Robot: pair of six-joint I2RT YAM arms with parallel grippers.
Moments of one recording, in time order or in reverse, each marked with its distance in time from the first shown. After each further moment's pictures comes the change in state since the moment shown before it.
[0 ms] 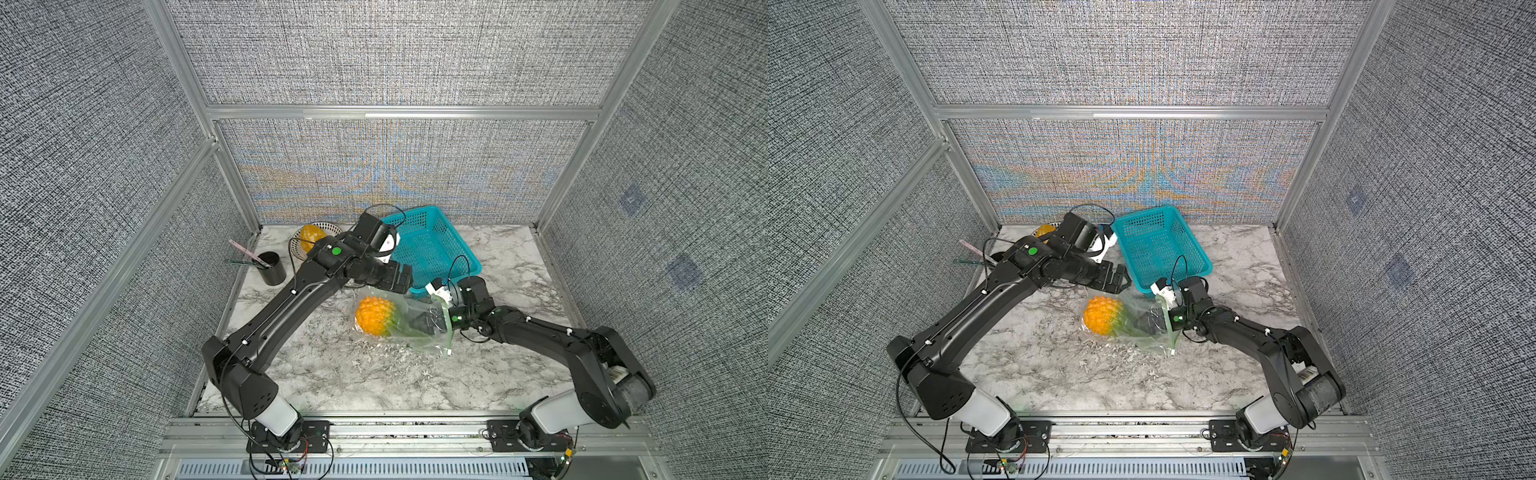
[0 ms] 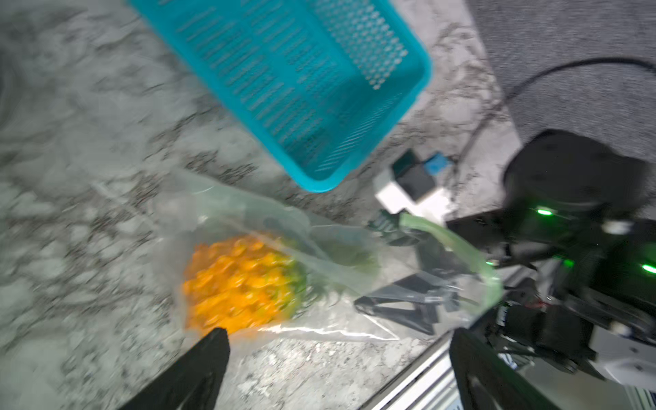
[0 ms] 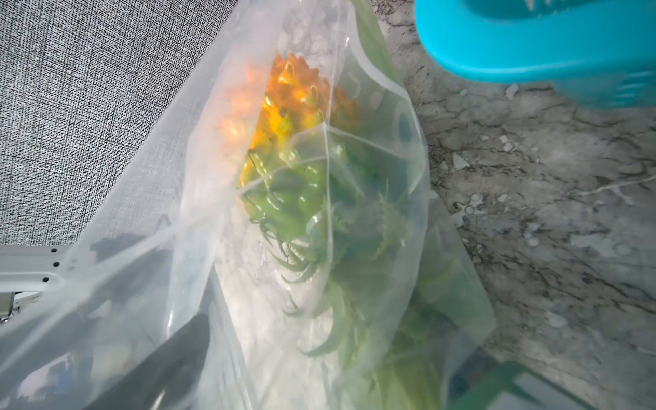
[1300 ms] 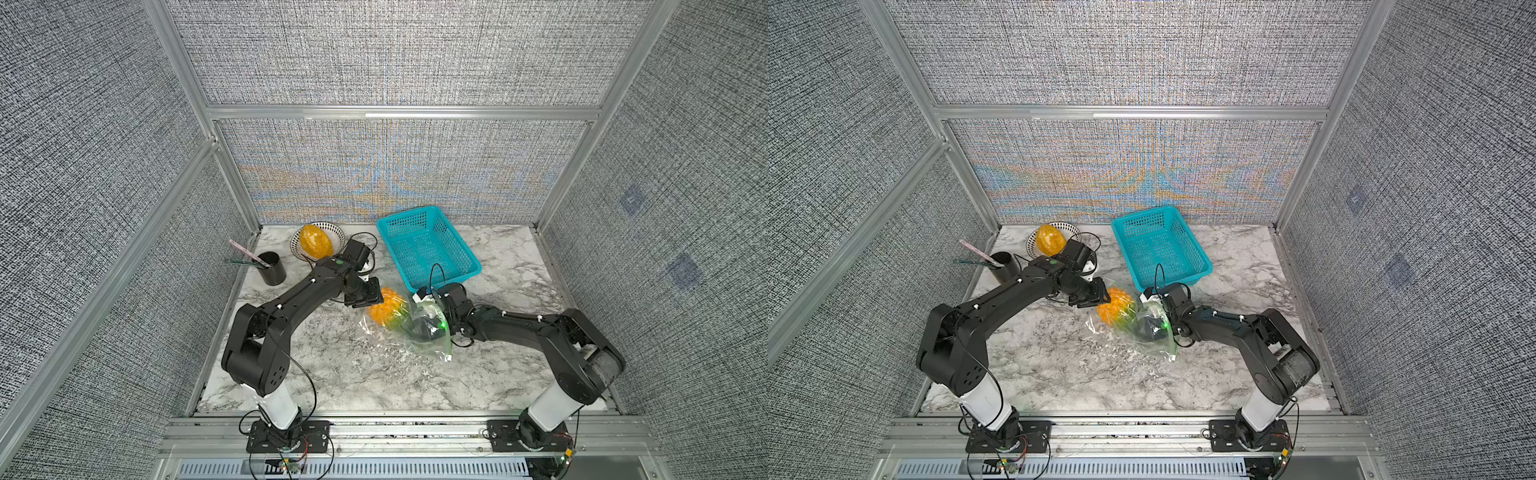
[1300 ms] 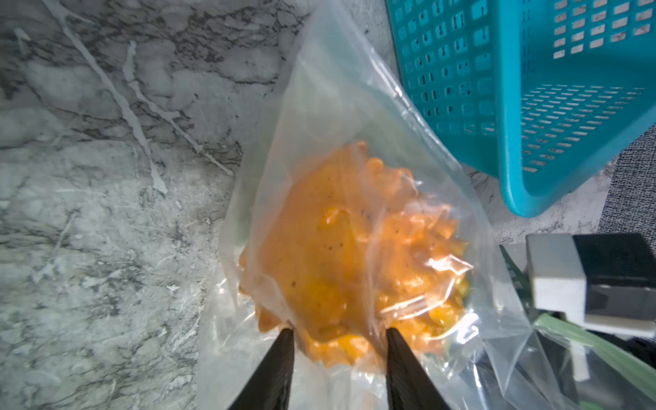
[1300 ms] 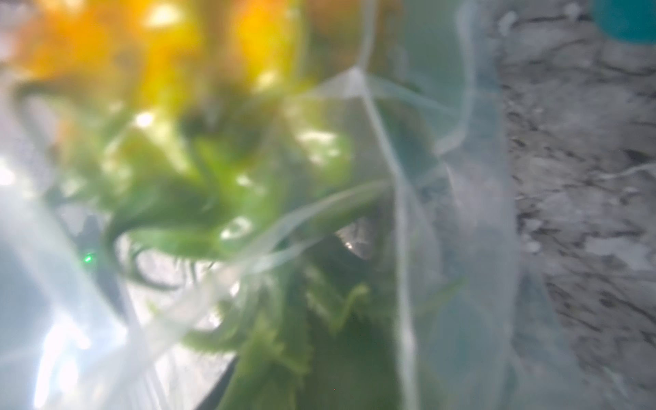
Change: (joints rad) left arm 0.165 0.144 -0.332 0.280 0.173 -0.153; right arm 0.099 0.146 0.058 -0.046 0.210 -0.068
